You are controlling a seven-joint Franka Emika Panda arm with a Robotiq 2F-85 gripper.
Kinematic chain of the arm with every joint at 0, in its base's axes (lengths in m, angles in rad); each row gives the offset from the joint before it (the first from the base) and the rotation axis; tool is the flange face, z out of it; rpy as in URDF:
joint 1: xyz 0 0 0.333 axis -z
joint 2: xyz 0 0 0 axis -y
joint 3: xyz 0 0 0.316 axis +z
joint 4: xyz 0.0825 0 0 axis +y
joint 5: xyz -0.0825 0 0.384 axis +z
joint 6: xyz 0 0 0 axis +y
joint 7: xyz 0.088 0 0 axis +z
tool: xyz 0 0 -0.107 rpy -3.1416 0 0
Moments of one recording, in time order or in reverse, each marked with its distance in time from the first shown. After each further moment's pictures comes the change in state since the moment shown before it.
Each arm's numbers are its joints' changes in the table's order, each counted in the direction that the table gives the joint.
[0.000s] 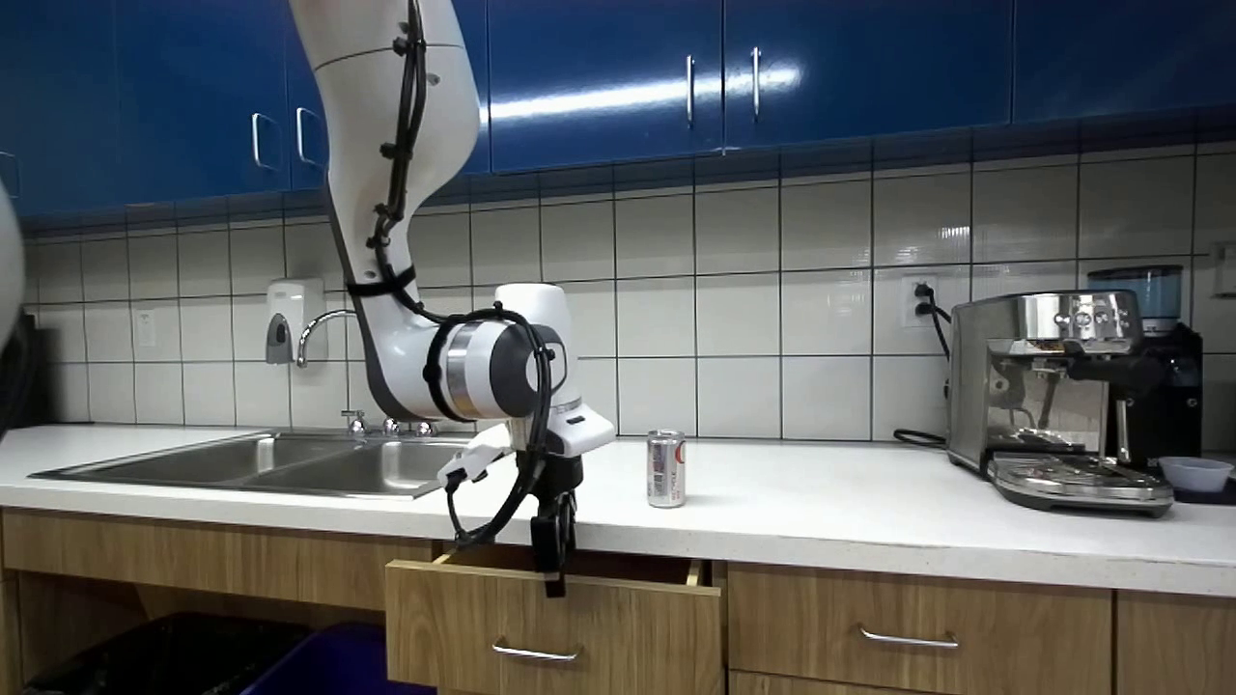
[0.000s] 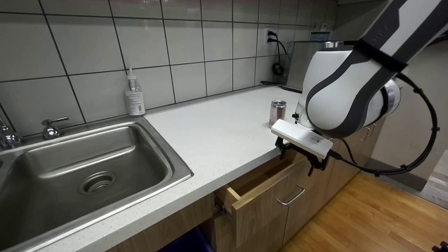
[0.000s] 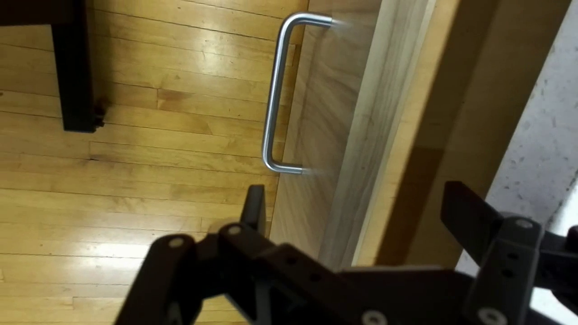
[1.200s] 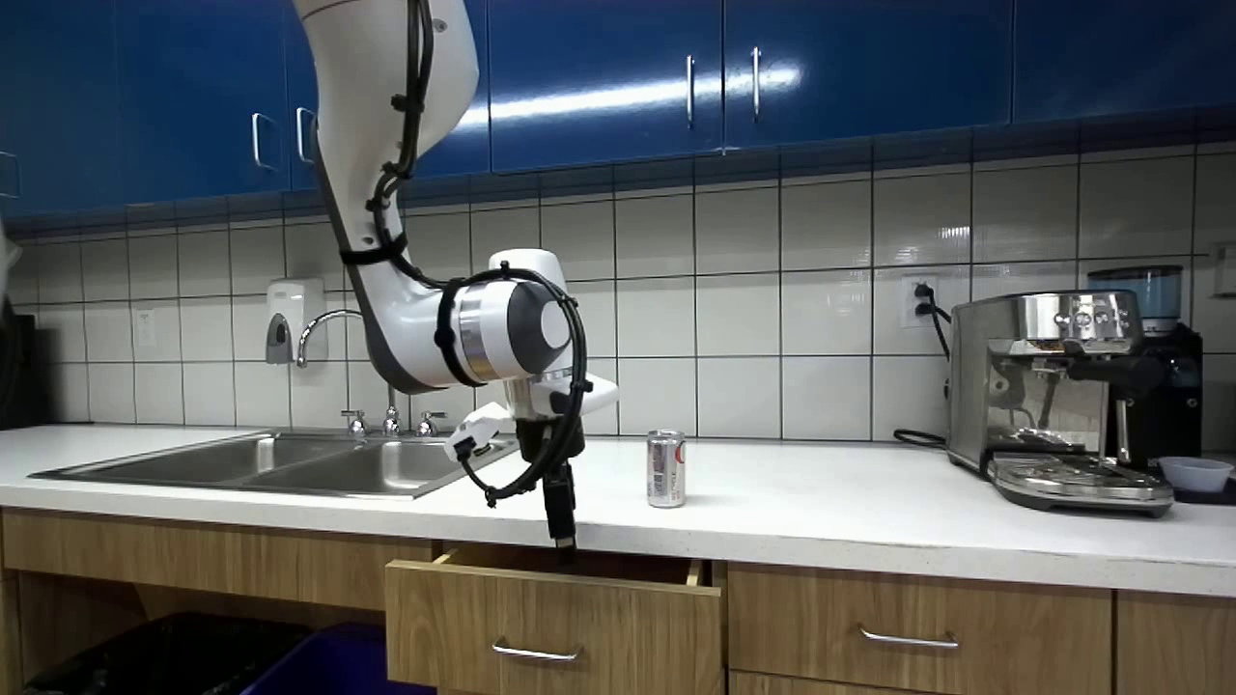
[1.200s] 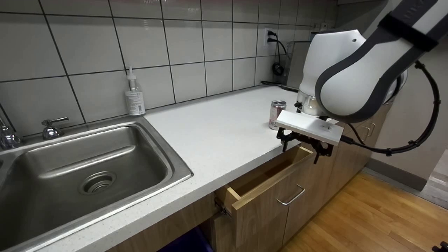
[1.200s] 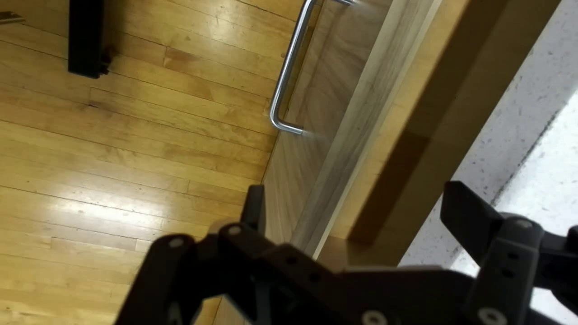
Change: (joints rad) arm 0.037 0.091 0.017 0.000 -0.192 0.101 0.009
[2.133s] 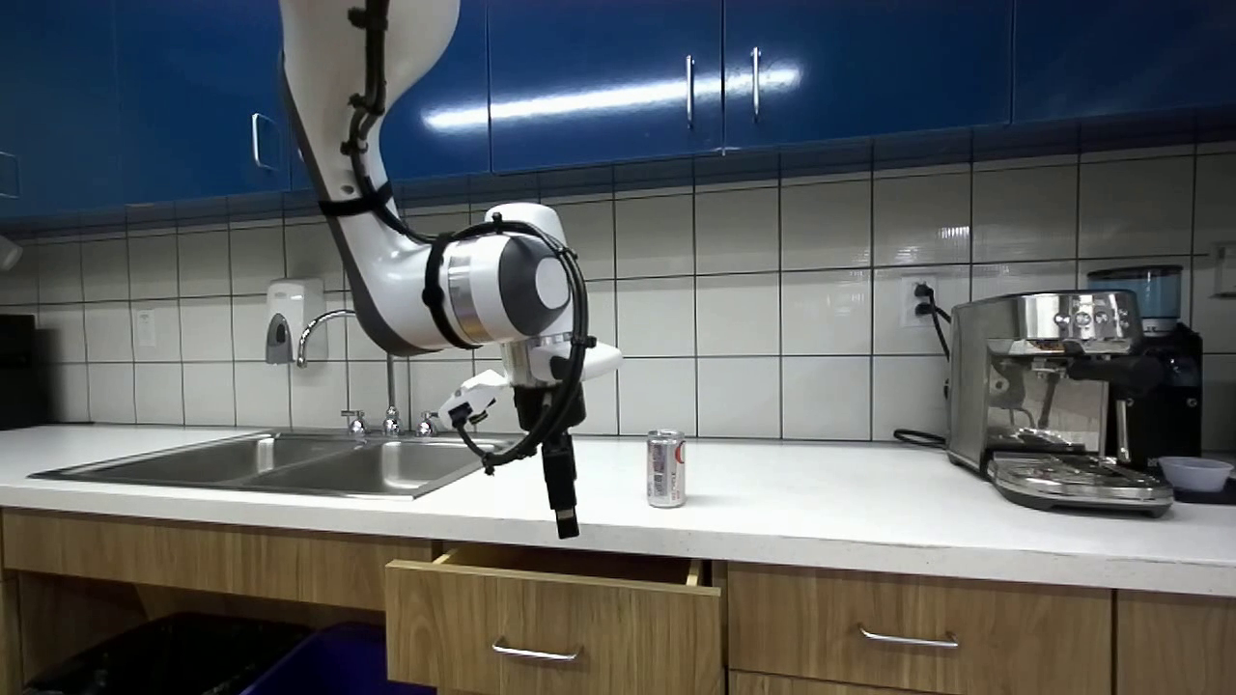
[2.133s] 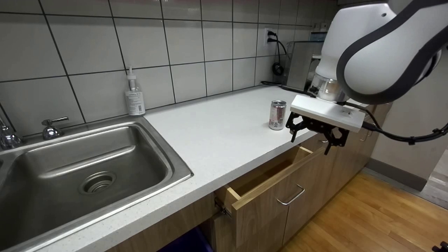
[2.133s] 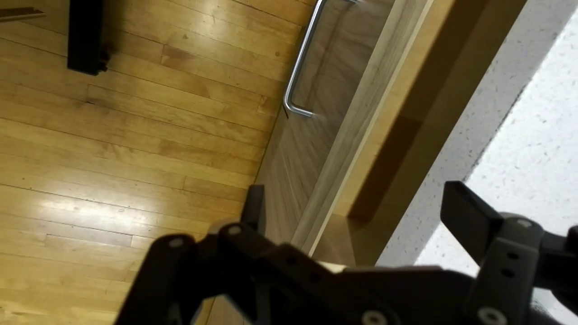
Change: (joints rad) arm 0.118 0.146 0.093 0.086 0.000 0.024 0.041
